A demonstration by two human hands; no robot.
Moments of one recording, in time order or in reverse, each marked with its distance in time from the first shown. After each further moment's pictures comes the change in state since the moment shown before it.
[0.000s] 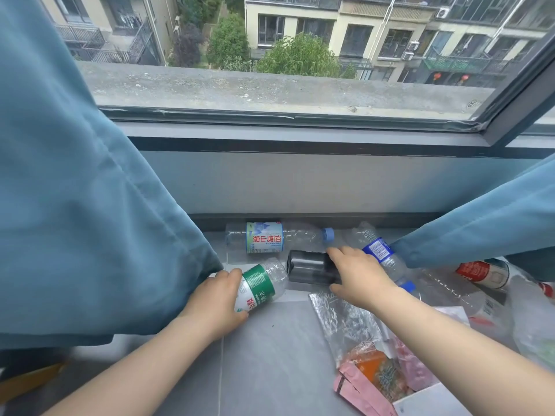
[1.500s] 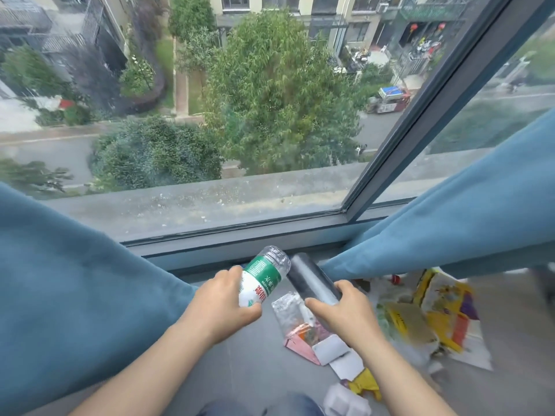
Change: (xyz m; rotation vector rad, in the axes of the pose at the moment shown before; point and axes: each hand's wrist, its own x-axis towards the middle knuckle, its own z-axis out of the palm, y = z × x) left_hand -0.179 0.186 -0.410 -0.165 -0.060 0.048; right_hand -0.266 0.010 -0.372 0.831 0.008 0.600
